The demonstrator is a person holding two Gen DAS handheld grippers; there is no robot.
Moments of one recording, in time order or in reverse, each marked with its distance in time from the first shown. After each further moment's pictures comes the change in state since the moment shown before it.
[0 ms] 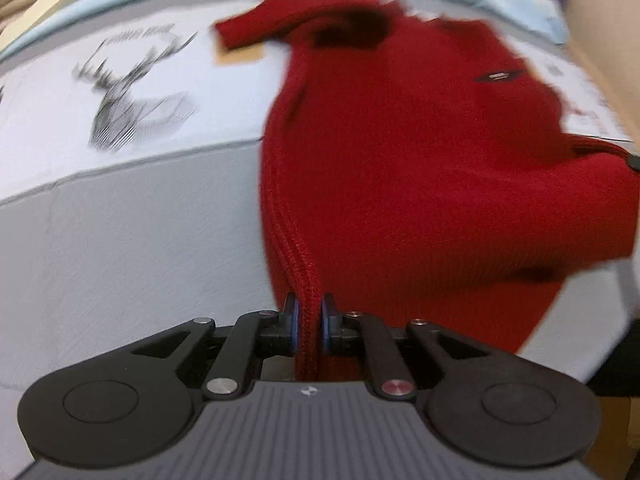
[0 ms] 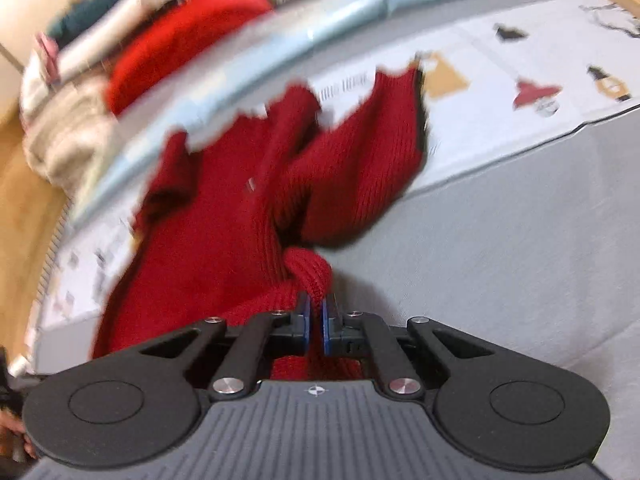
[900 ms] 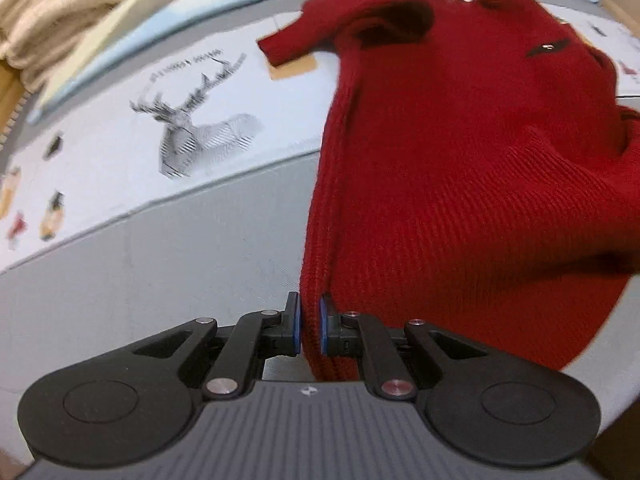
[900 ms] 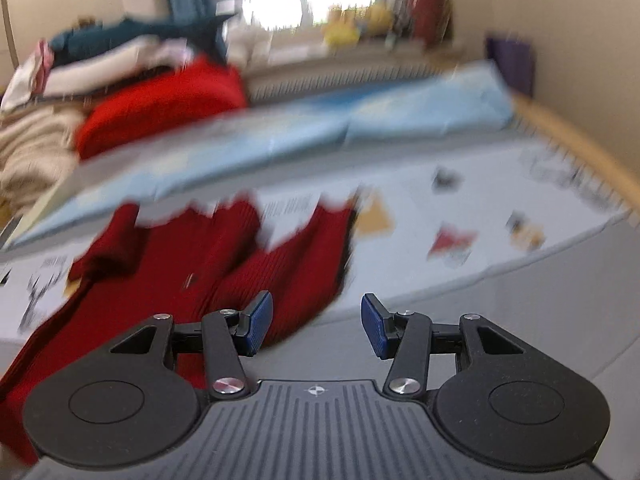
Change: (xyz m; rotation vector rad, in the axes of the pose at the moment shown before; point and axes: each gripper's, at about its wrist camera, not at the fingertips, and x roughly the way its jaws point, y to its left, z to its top) left arm 0.006 0.017 0.009 0.081 0.039 0.268; right arm -0.030 0.016 0.010 -0.198 -0.241 -0.242
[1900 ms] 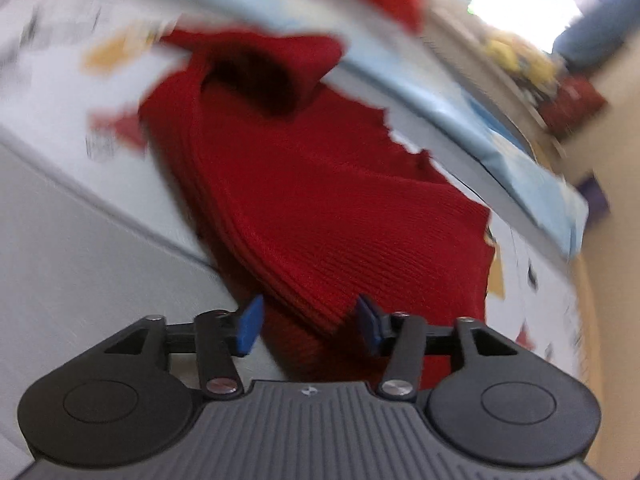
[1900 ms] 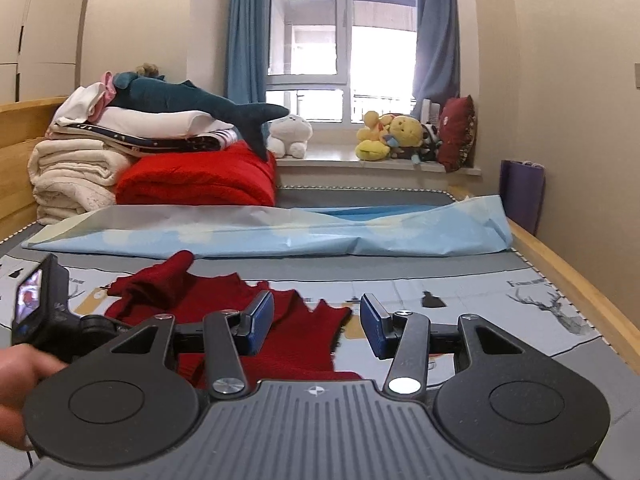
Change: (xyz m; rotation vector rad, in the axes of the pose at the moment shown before) left arm 0.037 -0.230 0.151 -0.797 -0.163 -0.360; right arm -0.109 -0.010 -0.001 -0.251 -0.383 -0.017
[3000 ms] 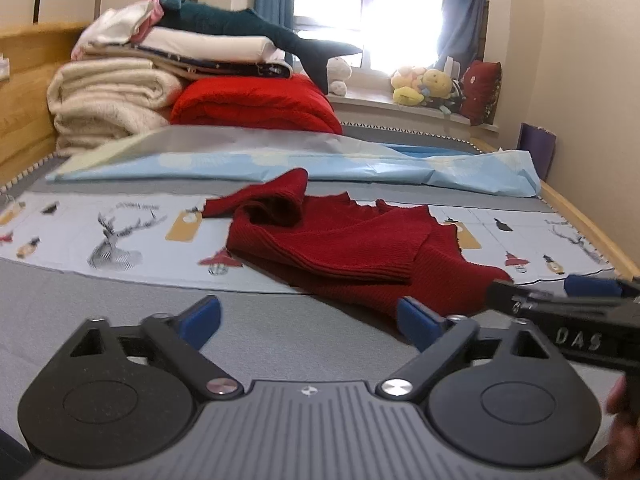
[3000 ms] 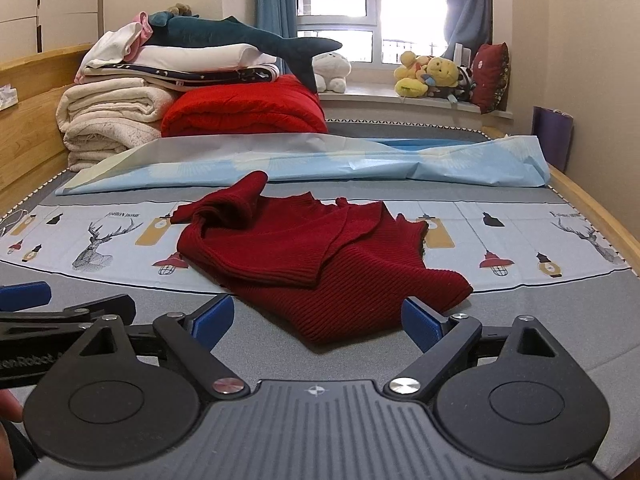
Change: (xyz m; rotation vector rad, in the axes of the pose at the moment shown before) left arm -0.245 0.031 -0.151 0.597 -0.432 0.110; right arm -0.031 0.141 -0.053 0.017 0.222 0.073
